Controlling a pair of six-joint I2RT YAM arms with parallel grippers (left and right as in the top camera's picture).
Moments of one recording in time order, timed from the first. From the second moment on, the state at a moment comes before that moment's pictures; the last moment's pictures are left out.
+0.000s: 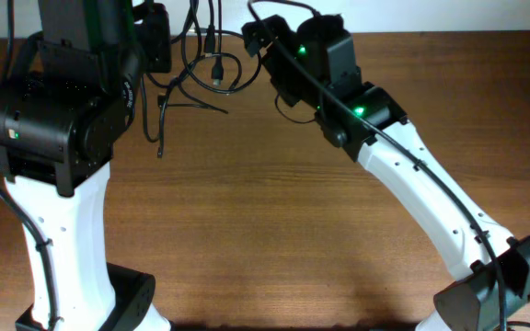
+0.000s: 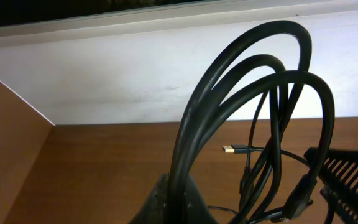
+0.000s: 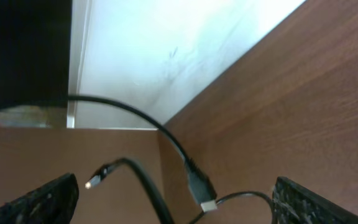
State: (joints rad) left arm -0.29 1.78 2.70 -1.41 -0.37 -0.04; right arm 0.55 1.77 1.72 -0.34 -0.08 1.25
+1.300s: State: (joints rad) left arm -0.08 1.79 2.67 -1.46 -0.20 -0.03; right arm -0.26 1.53 1.73 -0.74 -0.38 0.59
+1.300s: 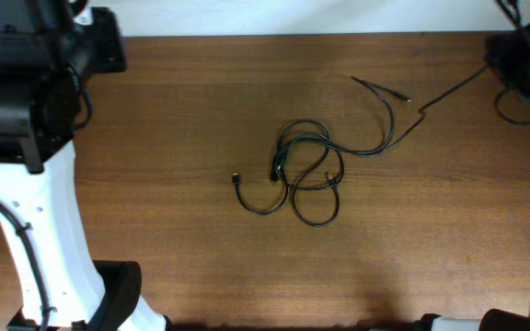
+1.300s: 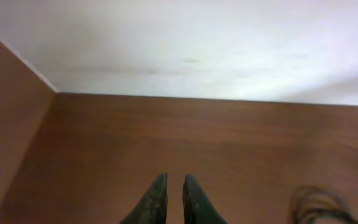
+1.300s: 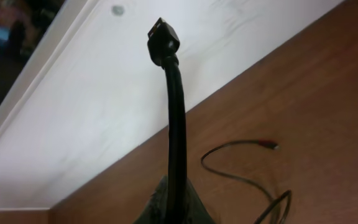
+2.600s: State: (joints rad) left arm -0.49 2.66 2.66 -1.23 0.11 0.28; right arm -0.24 1.53 1.73 -0.81 -0.36 0.38
